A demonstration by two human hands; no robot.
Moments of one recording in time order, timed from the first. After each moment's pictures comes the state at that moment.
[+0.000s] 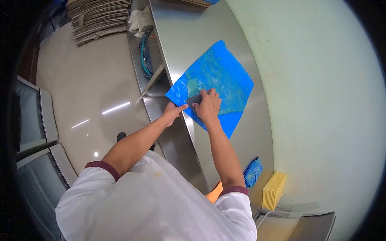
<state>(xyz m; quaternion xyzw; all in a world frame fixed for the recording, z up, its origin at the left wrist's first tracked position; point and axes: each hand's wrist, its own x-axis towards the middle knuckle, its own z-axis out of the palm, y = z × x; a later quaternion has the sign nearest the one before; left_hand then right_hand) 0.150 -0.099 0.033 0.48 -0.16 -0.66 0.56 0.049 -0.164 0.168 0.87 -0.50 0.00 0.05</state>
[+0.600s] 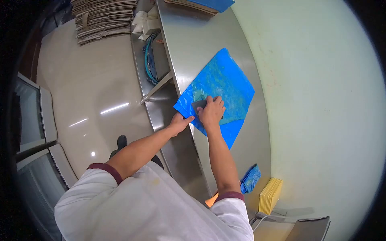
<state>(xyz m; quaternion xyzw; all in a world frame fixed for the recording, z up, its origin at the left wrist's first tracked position) 0.140 -0.100 0.005 0.51 -0.26 -0.61 0.56 0.079 -0.170 0.159 0.83 -0.54 0.00 0.11</state>
